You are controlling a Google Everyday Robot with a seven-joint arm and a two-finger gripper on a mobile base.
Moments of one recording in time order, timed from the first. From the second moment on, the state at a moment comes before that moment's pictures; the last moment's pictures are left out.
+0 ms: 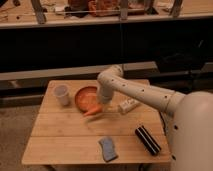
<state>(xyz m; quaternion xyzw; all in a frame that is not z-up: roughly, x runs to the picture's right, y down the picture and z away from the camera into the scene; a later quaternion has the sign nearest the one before) -0.020 0.076 0.852 -0.26 -0.18 -0.21 0.93</state>
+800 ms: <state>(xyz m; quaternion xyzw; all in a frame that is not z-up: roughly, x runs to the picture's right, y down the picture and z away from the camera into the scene) -0.037 0.053 0.864 -0.26 -0.17 -0.19 0.93</state>
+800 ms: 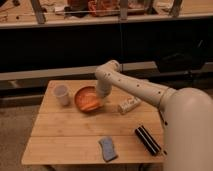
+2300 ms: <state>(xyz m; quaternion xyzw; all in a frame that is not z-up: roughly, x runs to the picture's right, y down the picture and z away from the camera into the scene) -0.056 0.035 0.877 -0.26 -0.16 -0.19 0.93</state>
